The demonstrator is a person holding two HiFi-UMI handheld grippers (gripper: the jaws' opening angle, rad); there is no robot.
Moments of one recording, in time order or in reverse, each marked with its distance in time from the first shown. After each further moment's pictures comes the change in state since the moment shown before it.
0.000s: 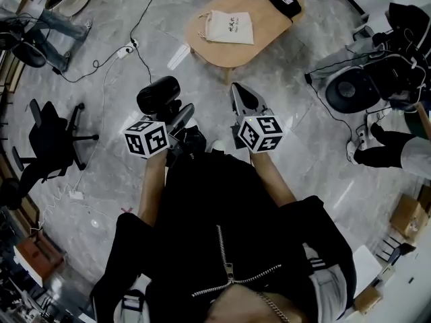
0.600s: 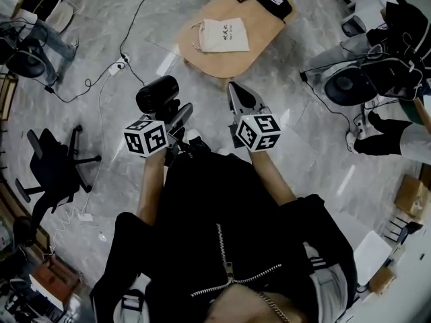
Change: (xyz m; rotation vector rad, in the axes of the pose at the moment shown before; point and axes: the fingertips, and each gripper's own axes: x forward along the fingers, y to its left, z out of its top) left arm 0.028 0.058 0.068 0.042 0.070 -0.088; right arm 0.076 0.005 0.028 -0.003 -0.019 -0.091
